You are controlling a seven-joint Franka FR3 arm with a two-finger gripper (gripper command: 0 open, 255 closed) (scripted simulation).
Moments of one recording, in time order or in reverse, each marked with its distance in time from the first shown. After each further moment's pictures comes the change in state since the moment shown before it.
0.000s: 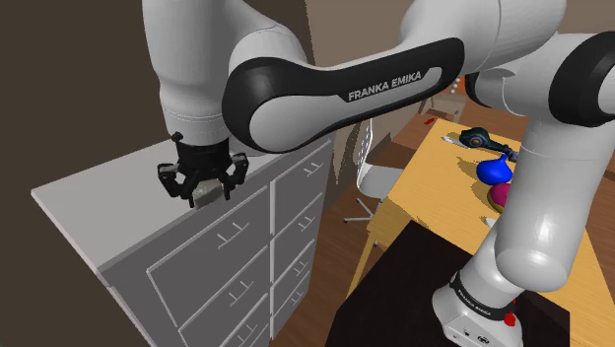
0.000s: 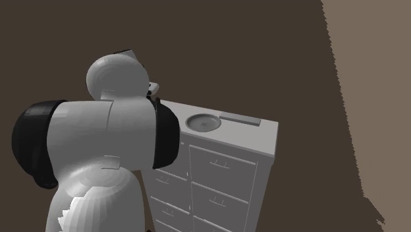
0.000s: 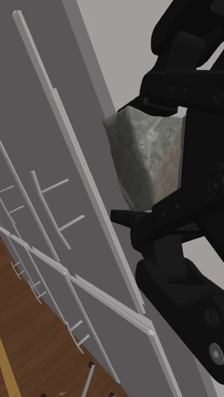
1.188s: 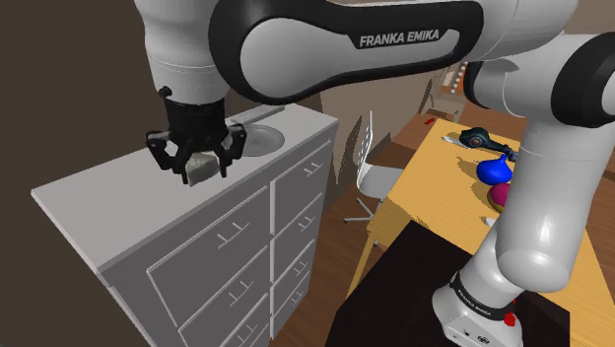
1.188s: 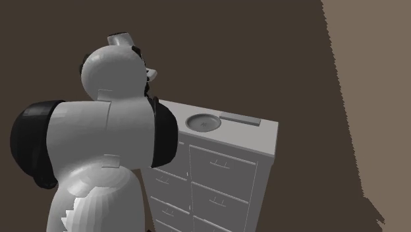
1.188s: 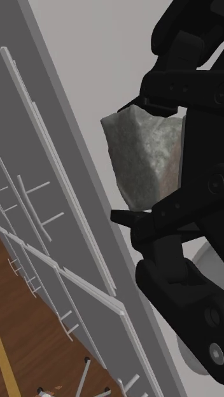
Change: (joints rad) arm 0.027 0.007 0.007 0.155 0.006 -0.145 -0.029
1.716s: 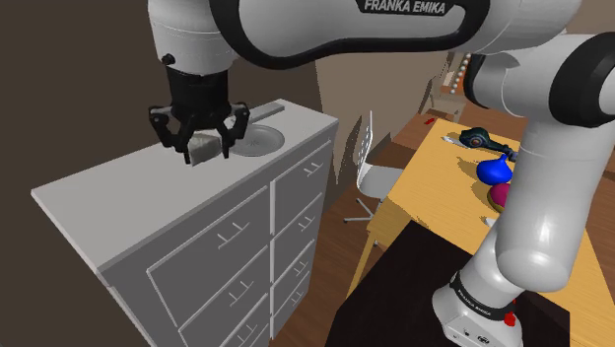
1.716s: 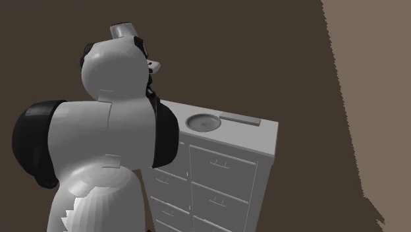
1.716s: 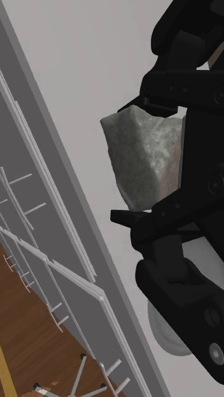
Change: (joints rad) arm -0.008 0.001 -0.004 0.082 0.006 -0.072 -0.044
